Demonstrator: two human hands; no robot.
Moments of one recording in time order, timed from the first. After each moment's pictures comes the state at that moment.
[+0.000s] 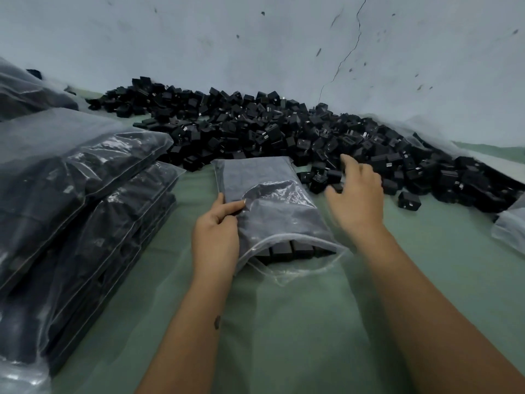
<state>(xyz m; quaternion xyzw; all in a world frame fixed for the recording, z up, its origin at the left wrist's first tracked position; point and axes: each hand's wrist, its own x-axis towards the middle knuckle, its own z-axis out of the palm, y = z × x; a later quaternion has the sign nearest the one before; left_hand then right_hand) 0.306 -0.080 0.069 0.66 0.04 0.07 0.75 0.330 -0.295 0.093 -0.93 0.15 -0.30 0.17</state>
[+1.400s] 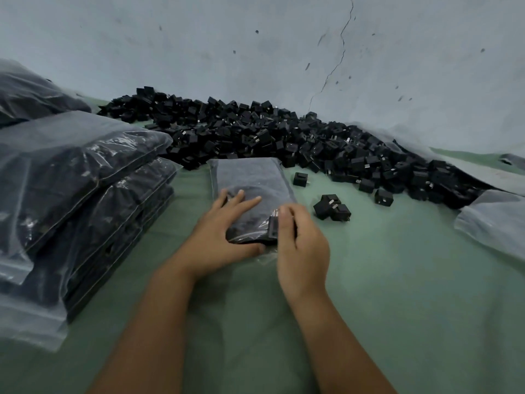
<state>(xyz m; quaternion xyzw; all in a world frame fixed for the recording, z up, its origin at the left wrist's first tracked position) 0.286 -0.050 0.072 0.85 -0.28 -0.01 0.44 0.226 -0.196 0.068 -0.82 0.05 -0.40 0.42</state>
